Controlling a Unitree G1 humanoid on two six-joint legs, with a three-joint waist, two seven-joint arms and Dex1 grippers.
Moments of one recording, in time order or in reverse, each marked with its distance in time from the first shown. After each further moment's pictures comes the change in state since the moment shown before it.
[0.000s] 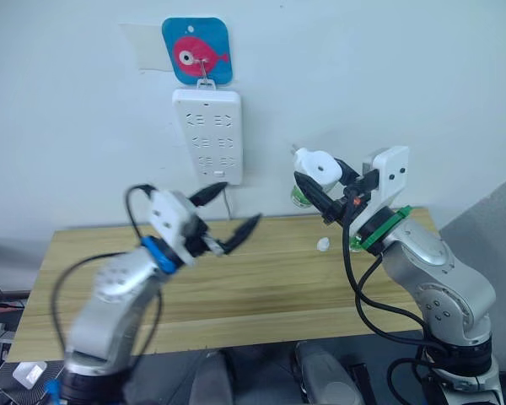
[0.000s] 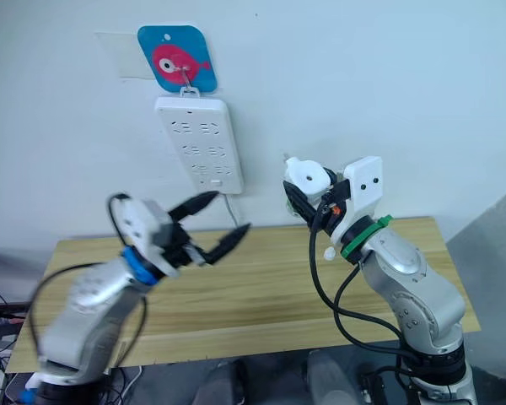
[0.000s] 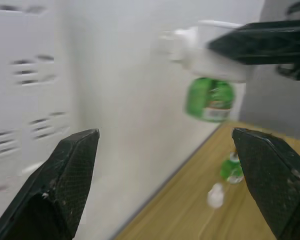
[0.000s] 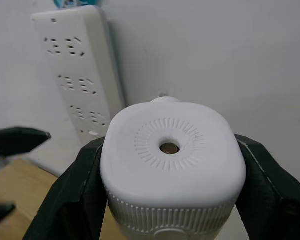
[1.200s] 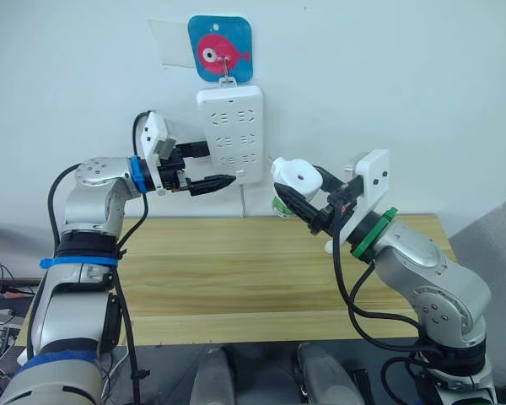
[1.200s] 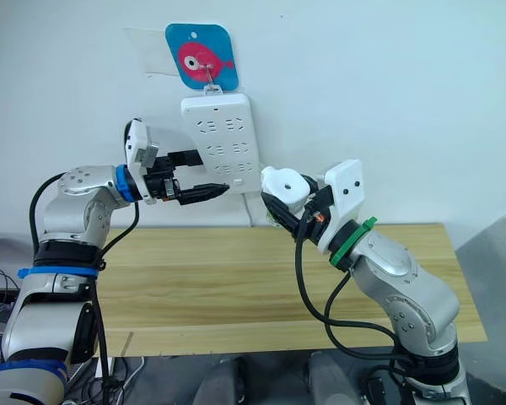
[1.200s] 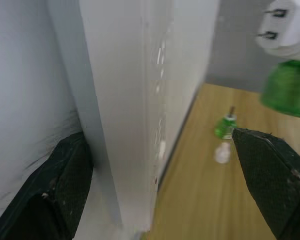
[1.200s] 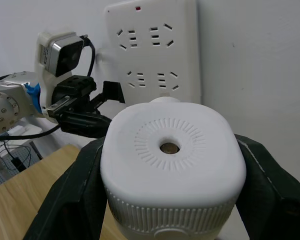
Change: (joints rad) left arm -0.729 0.085 -0.161 1.066 0.145 -0.173 -0.730; right arm -0.025 0.039 0.033 -0.041 0.037 0.092 0.018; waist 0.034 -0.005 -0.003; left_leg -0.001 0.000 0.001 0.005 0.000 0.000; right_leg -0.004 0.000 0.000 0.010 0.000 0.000
